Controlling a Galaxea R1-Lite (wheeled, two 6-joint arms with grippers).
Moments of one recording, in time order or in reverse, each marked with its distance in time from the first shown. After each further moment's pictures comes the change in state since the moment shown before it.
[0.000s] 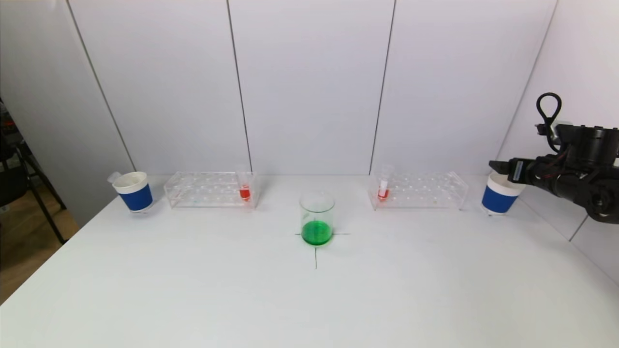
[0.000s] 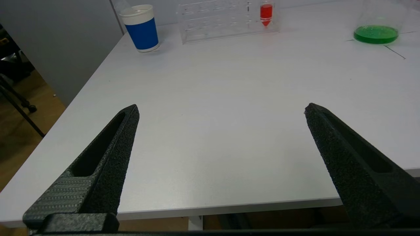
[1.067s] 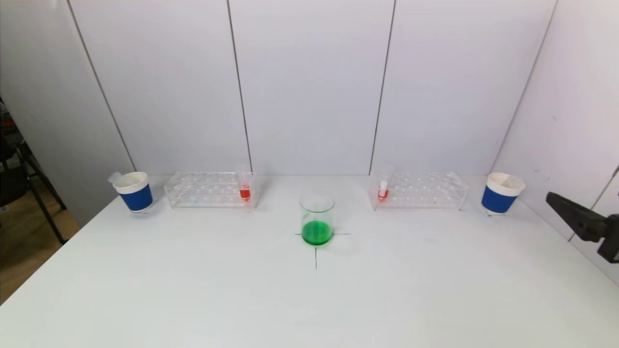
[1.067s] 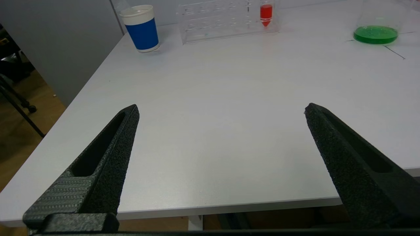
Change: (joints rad) left arm 0.000 0.000 0.000 0.000 0.000 0.000; right arm 0.303 -0.998 0.714 0.061 -0.148 -0.014
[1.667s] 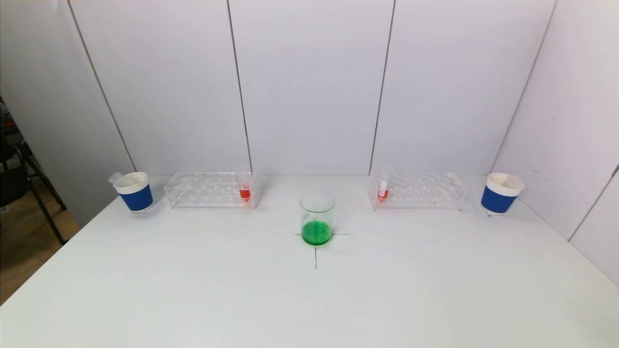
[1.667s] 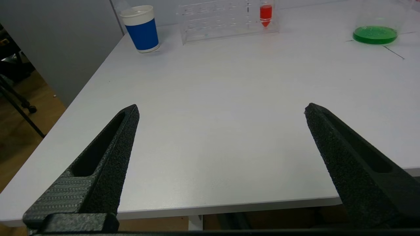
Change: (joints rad) left arm 0.000 0.000 0.000 0.000 0.000 0.000; right arm -0.022 -0.727 0.127 0.536 0.046 0.005
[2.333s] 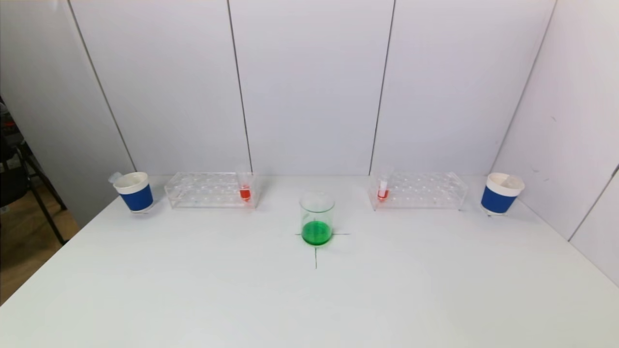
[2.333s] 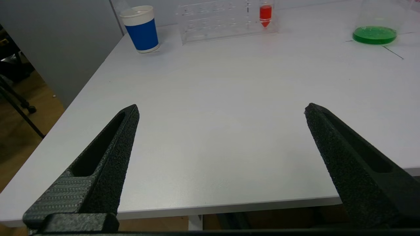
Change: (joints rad) left arm -0.001 0.000 0.000 0.000 0.000 0.000; right arm -0.040 -0.316 0.192 0.105 0.051 -0.012
